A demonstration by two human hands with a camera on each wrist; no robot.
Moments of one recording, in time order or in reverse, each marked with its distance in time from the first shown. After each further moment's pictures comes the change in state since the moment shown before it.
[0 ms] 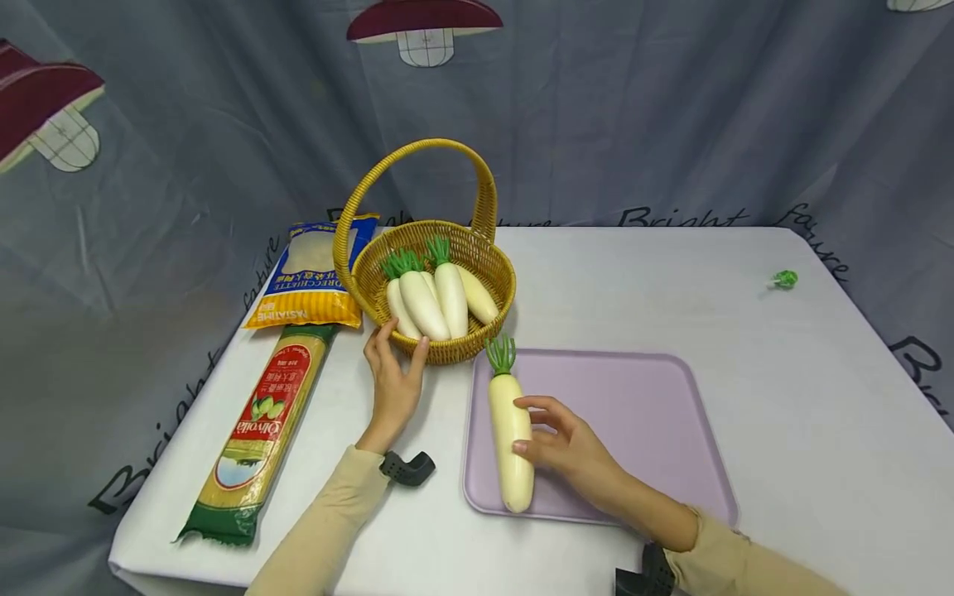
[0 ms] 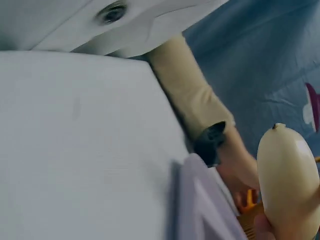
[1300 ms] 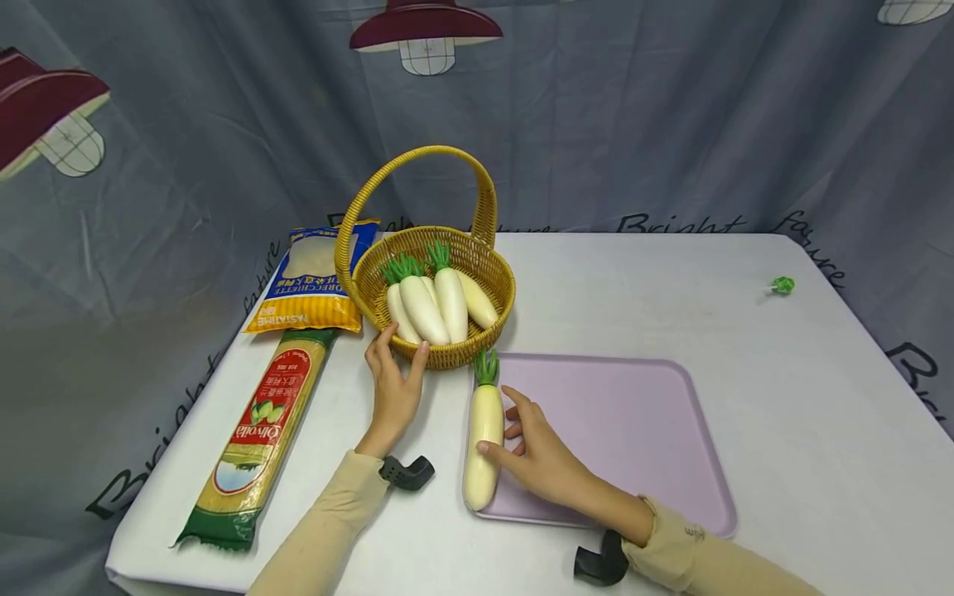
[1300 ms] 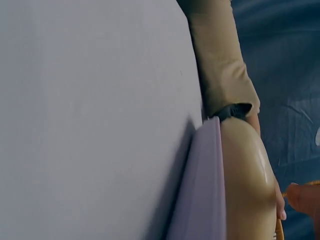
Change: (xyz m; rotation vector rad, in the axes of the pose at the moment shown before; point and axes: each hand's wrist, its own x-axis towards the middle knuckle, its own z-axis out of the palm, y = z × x) left_hand -0.001 0.000 -0.001 -0.007 -0.021 0.001; right_hand 0.021 0.006 0.029 -0.624 0.134 -0.102
